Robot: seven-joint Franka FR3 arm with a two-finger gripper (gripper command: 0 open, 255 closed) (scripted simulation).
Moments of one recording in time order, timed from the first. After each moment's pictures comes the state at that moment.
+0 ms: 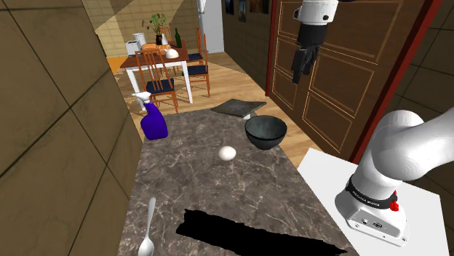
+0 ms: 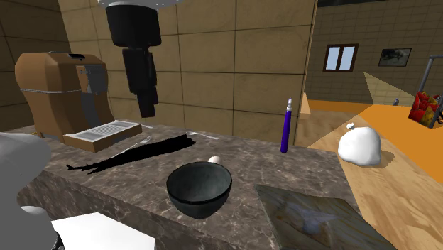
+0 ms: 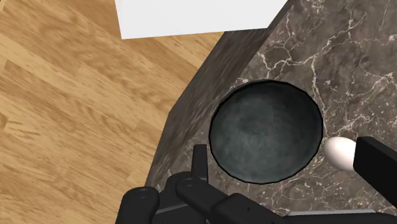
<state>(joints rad) -0.01 -0.83 -0.06 -2.35 -0.03 1.57 -0.04</state>
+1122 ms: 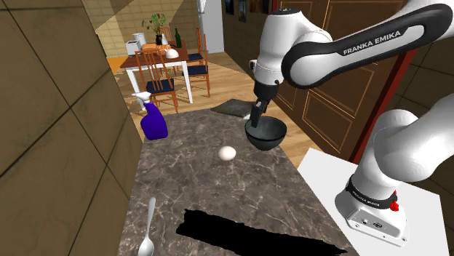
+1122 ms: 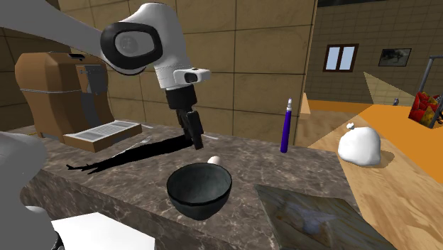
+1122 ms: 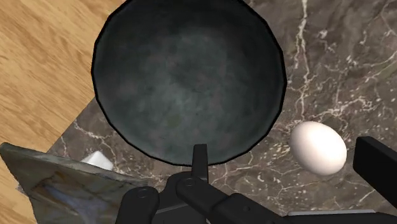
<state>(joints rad) 0.10 -0.62 0.15 -2.60 -0.01 2.15 0.06</state>
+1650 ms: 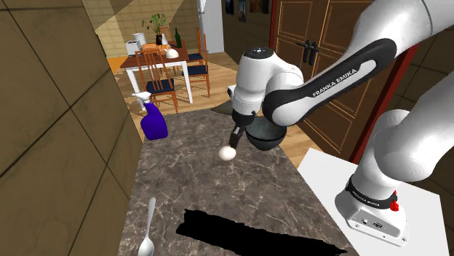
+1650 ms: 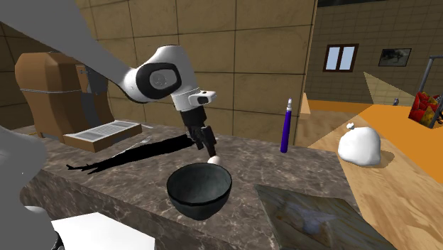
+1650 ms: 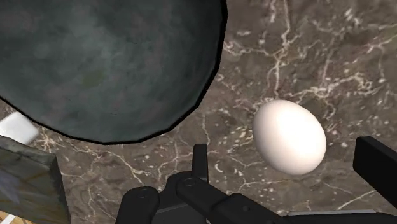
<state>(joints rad) 0.09 -0.36 0.30 -2.59 -0.12 2.46 0.19</state>
